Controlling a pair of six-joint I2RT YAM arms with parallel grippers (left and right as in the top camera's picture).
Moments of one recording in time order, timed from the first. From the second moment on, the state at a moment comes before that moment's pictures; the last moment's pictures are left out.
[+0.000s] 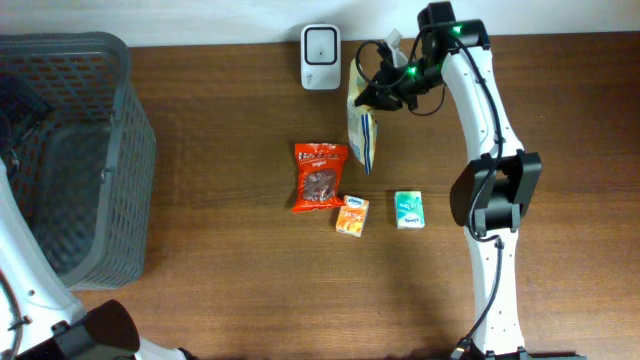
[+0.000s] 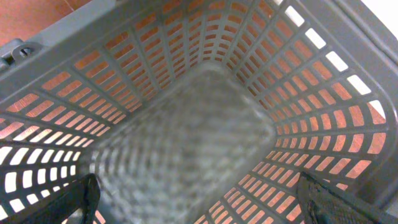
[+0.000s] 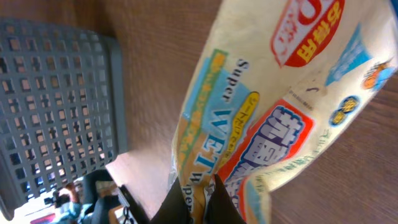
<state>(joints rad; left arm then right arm) 0.47 1.73 2.14 -1.35 -0.18 -0.39 0.10 2.59 2.59 -1.40 -0.89 0.10</state>
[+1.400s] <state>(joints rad) 0.47 1.73 2.14 -1.35 -0.18 -0.39 -0.07 2.46 2.46 -1.69 -0.26 -0.01</state>
